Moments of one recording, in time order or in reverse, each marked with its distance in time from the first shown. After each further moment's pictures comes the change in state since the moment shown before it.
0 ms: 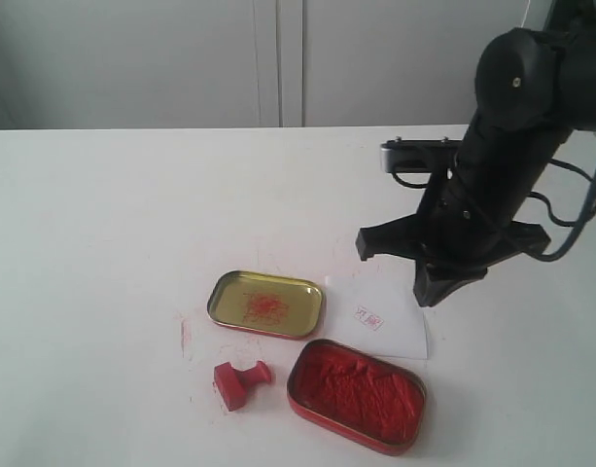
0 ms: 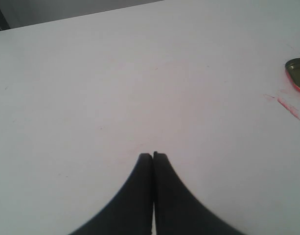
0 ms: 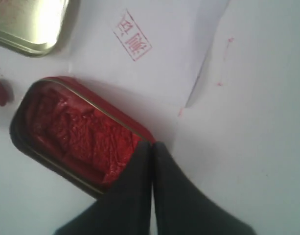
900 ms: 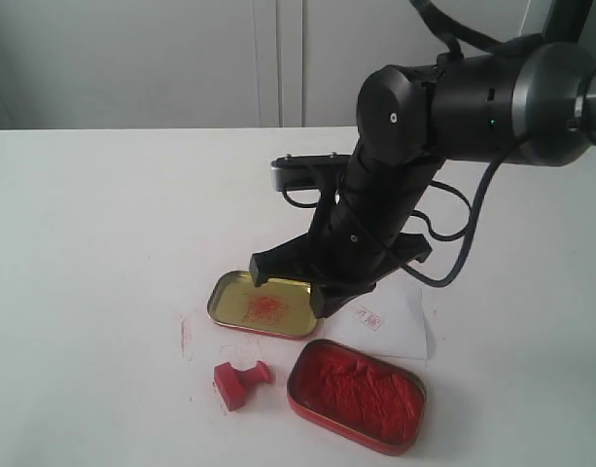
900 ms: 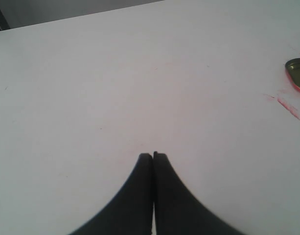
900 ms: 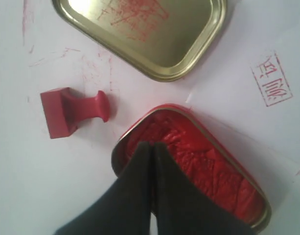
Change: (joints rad) left arm 0.000 0.000 0.000 0.000 0.000 0.000; right arm 0.224 0.118 -0.098 0.064 -0.113 -0.004
